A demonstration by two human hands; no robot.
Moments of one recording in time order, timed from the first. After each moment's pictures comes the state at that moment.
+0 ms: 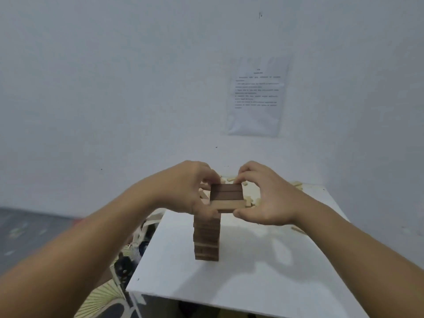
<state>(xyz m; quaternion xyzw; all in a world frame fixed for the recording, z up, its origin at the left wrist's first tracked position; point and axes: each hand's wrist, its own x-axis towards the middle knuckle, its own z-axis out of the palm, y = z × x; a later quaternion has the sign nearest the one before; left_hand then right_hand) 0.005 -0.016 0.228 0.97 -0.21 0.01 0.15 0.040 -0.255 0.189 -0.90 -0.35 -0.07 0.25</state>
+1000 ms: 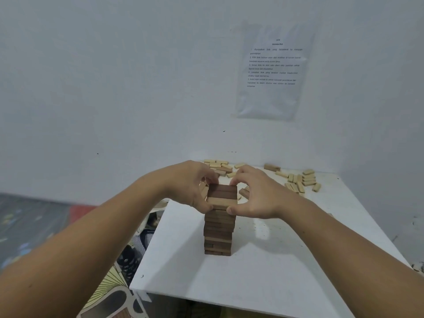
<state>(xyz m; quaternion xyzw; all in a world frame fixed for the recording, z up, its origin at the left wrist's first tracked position) 0.074 0.033 0.166 0.97 -0.18 -0.07 0.14 0.108 -0.195 0.117 -0.93 -0.27 0.04 0.24</state>
